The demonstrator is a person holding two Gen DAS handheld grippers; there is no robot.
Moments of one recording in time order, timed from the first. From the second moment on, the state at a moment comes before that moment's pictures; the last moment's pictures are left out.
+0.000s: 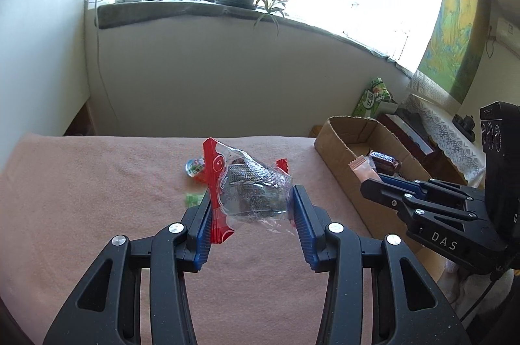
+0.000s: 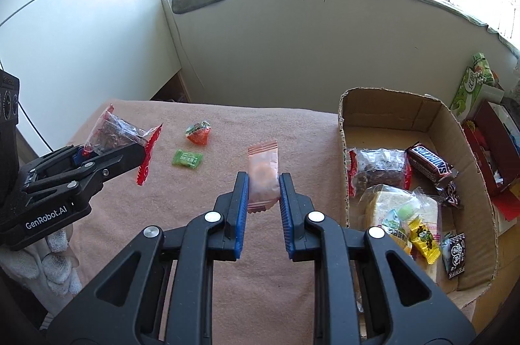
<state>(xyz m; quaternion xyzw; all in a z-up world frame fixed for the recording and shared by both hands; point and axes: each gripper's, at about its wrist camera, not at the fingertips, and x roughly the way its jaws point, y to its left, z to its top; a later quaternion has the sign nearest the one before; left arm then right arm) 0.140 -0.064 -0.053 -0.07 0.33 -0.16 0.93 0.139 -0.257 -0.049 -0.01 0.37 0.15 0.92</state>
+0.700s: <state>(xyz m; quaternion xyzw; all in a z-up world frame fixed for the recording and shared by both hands) 0.145 -0.159 -0.040 -0.05 0.34 -0.23 0.91 0.138 -0.344 -0.026 0.00 0.36 0.10 0.93</state>
